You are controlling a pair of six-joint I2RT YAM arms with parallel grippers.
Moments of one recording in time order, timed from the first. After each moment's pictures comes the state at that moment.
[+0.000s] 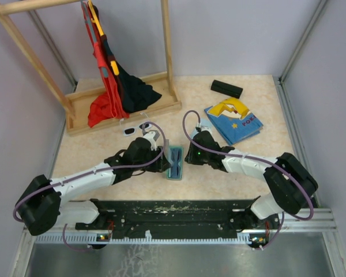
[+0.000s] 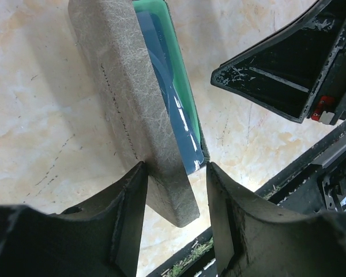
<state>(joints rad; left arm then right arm) -0.82 1.22 0.60 -0.03 0.03 -0.64 0.73 1.45 0.69 -0.05 0.03 0.73</state>
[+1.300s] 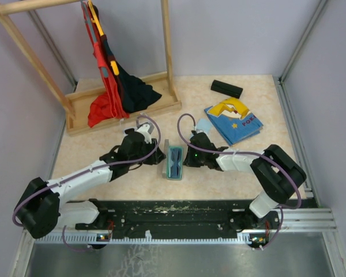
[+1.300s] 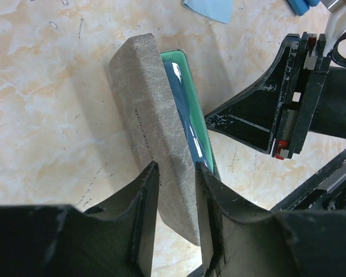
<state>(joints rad) -0.73 1.20 0.62 0.00 0.04 -0.56 0.73 1.57 0.69 0.03 -0.04 0.72</state>
